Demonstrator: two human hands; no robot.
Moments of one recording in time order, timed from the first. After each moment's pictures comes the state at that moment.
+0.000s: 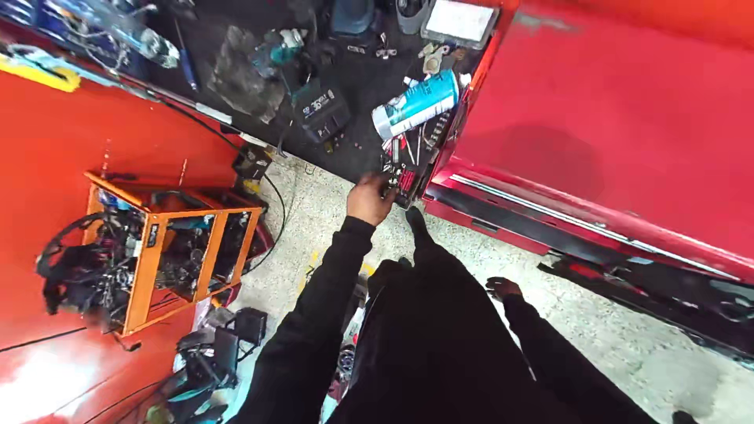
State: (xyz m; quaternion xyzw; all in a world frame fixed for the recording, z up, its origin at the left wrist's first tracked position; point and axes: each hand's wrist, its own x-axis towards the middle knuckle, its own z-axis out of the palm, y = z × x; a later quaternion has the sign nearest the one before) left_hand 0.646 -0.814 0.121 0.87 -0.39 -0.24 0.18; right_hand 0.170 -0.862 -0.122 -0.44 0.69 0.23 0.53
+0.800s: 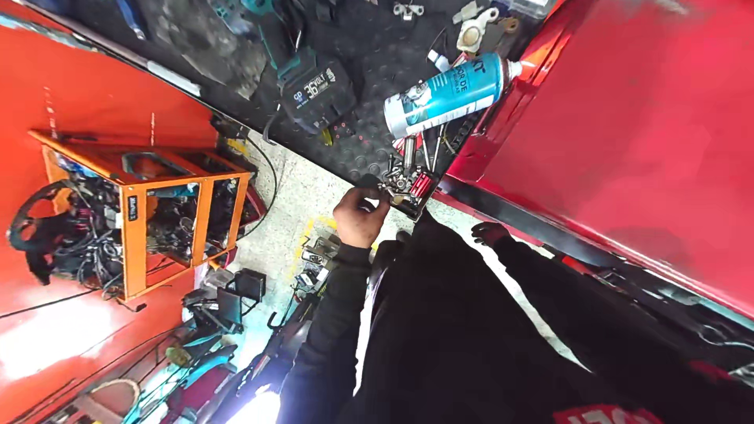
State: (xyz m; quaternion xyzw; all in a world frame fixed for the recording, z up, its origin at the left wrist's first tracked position) left_hand 0.643 -0.788 0.110 0.89 -0.18 -0.19 0.38; right_hand 0.320 -0.972 -0.124 -0.52 0.56 0.36 0.54
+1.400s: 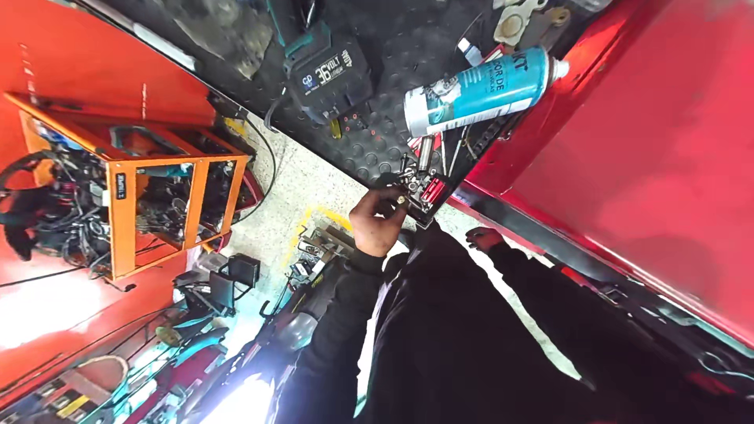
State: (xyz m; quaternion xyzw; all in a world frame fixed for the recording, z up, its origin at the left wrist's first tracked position) left_hand 0.627 -0.795 0.093 0.82 -0.19 -0.18 0.50; right_hand 0.336 -0.955 -0.138 -0.54 0.52 0.40 0.53
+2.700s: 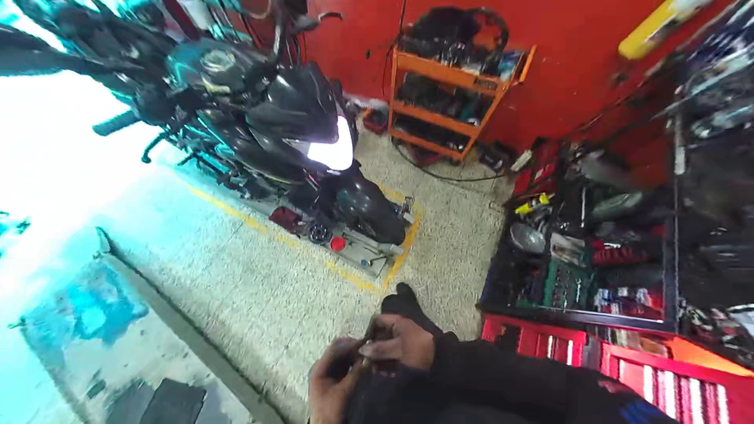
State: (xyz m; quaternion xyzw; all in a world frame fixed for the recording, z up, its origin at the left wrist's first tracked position) left_hand -0.021 -0.382 0.175 0.57 0.29 0.33 0.69; right_hand 0.177 -0.446 0.201 -0.46 -0.29 0.71 0.45
